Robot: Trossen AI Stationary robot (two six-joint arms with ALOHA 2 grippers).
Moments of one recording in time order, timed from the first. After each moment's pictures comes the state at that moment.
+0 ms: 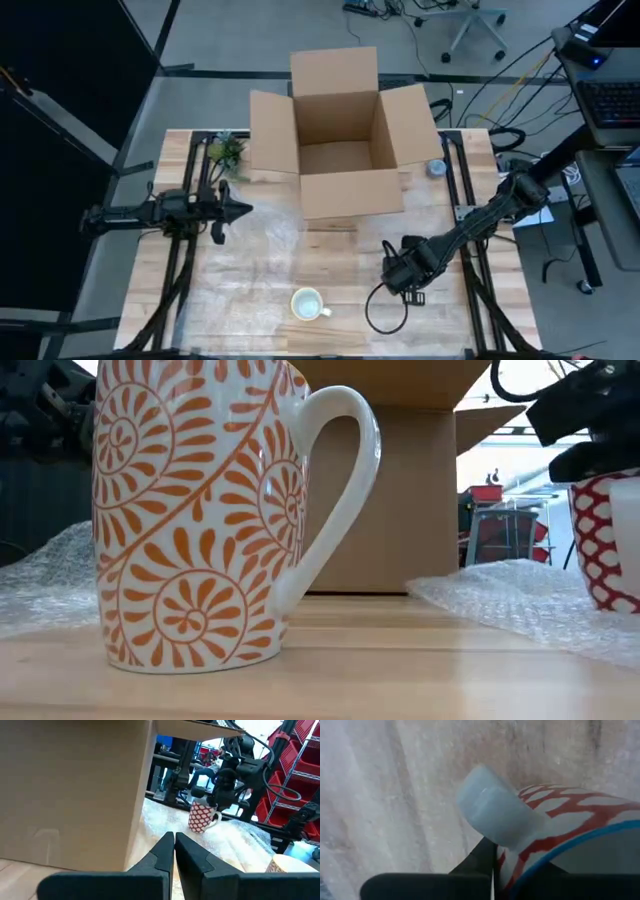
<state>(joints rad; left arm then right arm) 0.04 0.00 0.01 -0.01 0.00 -0.23 0.55 1.60 1.04 -0.98 -0.05 0.68</state>
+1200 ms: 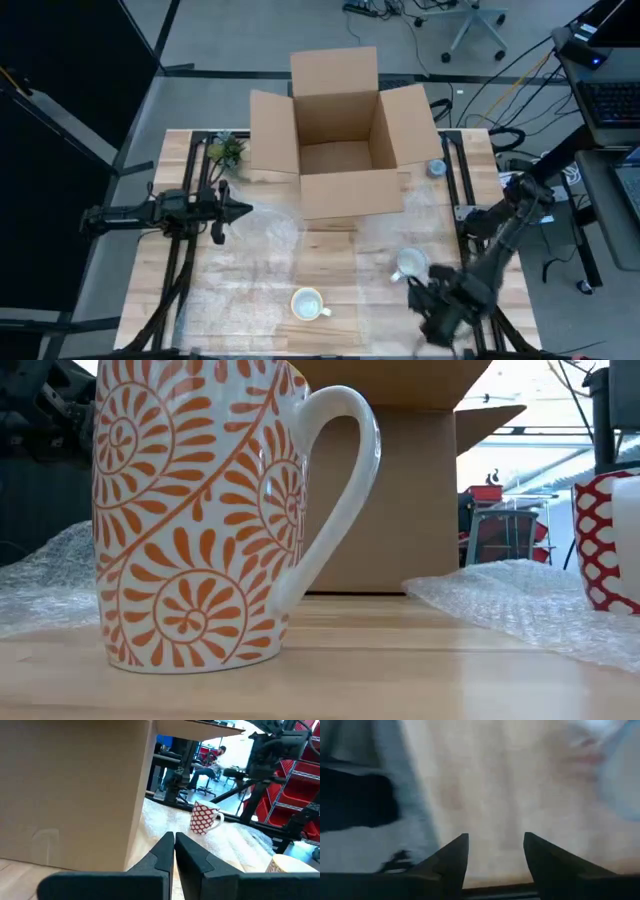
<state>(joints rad) 0.04 0.00 0.01 -0.01 0.00 -0.23 0.94 1.61 1.40 -1.14 -0.03 1.18</state>
